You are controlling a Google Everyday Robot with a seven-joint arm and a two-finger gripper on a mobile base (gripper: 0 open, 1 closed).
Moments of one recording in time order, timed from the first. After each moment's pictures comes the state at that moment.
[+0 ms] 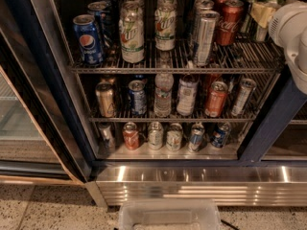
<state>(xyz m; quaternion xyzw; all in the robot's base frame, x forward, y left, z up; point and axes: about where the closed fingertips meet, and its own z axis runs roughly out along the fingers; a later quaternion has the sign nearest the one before) 0.681 -0.327 1.030 0.01 0.71 -0.08 0.70</state>
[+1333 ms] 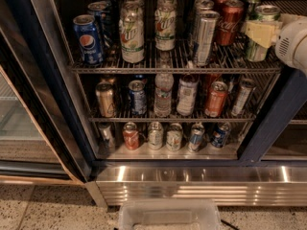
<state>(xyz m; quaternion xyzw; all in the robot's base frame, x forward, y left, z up) 0.608 -0.290 1.018 -0.07 0.73 -0.04 0.67</state>
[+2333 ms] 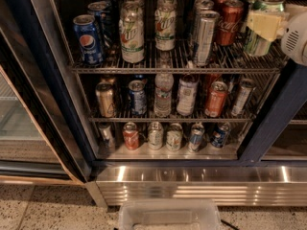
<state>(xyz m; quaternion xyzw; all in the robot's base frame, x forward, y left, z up) 0.583 -0.270 1.048 -0.07 0.72 -0.01 0.69</state>
